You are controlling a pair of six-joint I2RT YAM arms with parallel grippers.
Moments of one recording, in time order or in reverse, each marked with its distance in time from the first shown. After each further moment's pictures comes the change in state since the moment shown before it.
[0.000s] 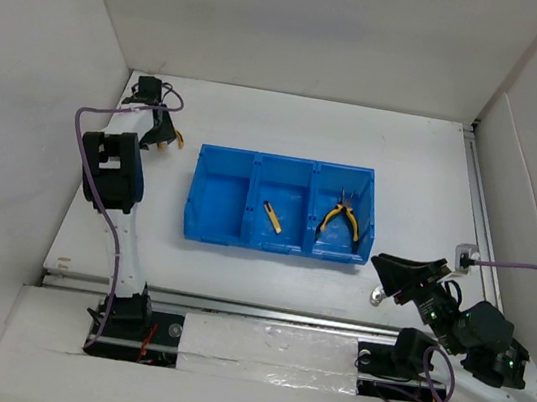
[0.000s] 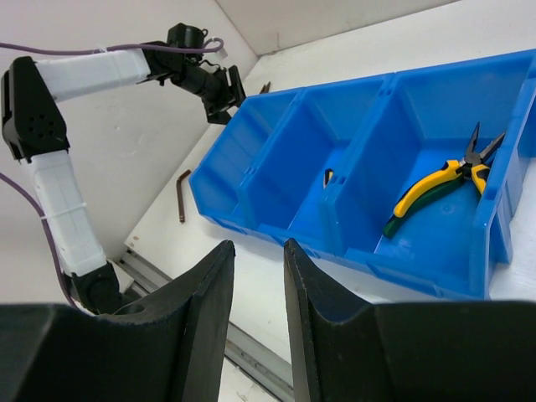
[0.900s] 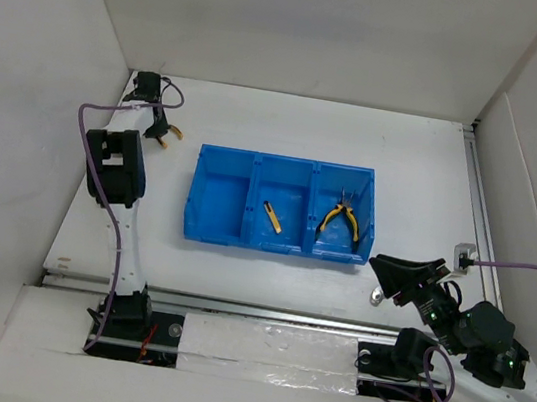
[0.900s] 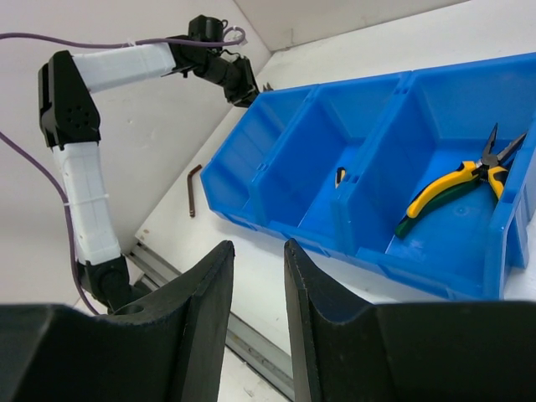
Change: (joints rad) left arm 0.012 0.116 0.132 0.057 0.023 0.065; right arm 0.000 0.000 0.000 0.011 -0.037 -0.003
